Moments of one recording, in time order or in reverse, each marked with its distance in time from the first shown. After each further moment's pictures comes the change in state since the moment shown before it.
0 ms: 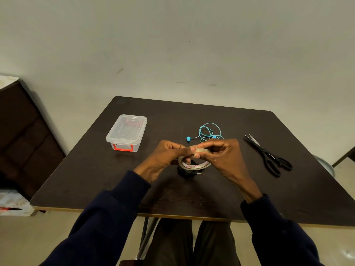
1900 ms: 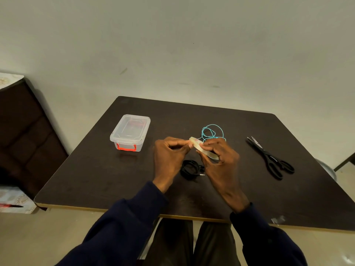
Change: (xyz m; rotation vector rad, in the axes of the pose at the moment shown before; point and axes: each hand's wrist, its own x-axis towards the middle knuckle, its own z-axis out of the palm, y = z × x) left_hand -0.007 -0.009 0.027 0.194 0.636 0.412; right_hand -0.015 0.000 0.029 -0.511 0.321 -0.283
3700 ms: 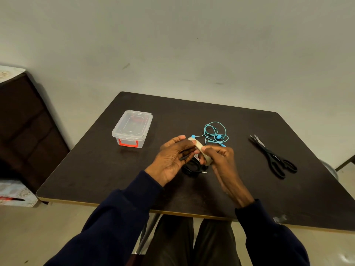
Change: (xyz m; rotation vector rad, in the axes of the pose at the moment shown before) left_hand 0.012 0.004 -0.005 -0.794 -0.186 -0.819; right_hand -0.003 0.016 0.017 0.737 -0.209 0.686
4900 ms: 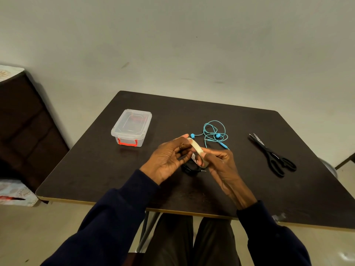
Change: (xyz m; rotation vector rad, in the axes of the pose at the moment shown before) left_hand -0.004 0.004 -0.001 0.011 0.029 -0.062; right_hand -0.006 0.009 -0.007 0.220 -0.118 0.013
